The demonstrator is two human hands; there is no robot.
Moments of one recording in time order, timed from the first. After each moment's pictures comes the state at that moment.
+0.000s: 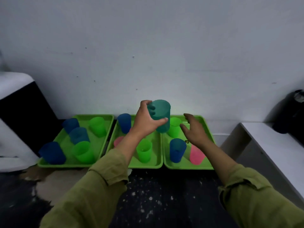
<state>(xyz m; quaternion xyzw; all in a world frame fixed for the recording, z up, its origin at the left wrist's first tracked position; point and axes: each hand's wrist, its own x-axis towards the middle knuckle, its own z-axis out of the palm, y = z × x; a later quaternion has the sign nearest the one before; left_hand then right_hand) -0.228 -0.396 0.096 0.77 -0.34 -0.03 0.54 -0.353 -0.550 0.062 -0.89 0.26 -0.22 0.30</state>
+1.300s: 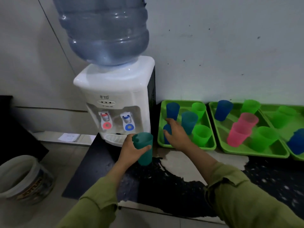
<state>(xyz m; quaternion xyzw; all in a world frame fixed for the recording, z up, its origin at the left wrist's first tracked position) 0.009 0.123 -0.030 0.84 -0.17 -0.10 0.51 -0.060 -0.067 0.011 -0.92 0.14 -0.13 0.35</state>
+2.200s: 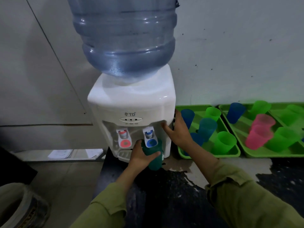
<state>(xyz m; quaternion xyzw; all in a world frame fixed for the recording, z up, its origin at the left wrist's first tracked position) 0.112 0.151 -0.046 0.80 -0.22 -0.16 0.54 0.046 -0.007 0.030 -0.84 0.18 -0.30 0.41</state>
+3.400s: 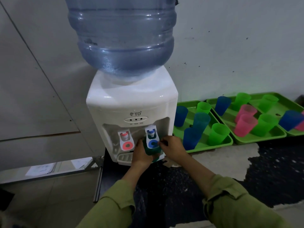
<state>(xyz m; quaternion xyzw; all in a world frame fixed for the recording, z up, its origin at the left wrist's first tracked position) 0.128 0.153 -0.044 0.83 -0.29 -0.17 0.45 0.038 0.050 -0.011 -0.89 0.29 -0.15 0.31</state>
